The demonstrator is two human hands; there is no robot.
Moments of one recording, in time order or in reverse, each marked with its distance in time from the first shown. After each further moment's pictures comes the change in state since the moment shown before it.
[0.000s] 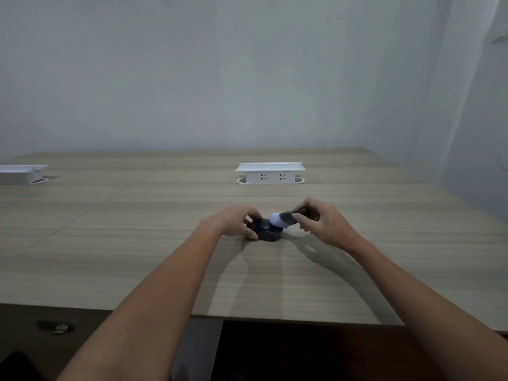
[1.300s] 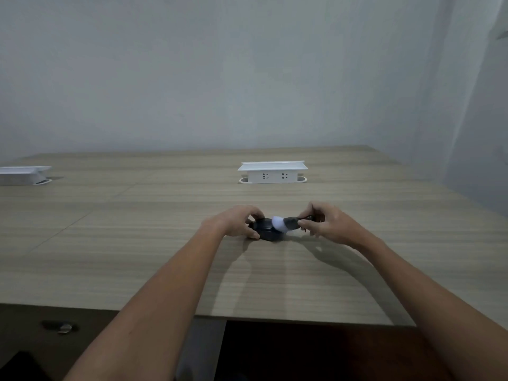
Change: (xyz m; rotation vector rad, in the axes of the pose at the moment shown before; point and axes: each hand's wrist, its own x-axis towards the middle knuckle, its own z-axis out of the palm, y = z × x) left_hand 0.005 -0.002 0.003 -0.035 -0.010 -0.007; right_hand 0.004 0.011 -0.009 0.031 -0.134 0.124
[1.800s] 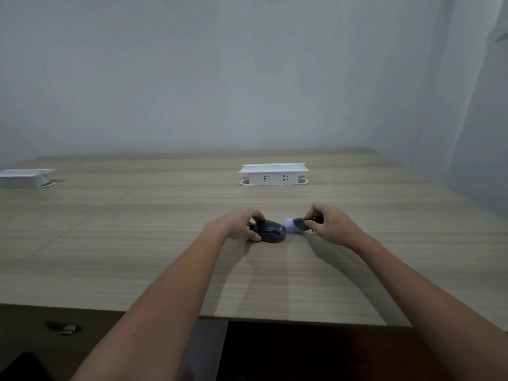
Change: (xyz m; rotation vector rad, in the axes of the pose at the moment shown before) left_hand 0.000 -0.003 0.003 -0.008 0.026 -0.004; right_hand 0.005 0.001 0.005 -0.239 0.175 0.066
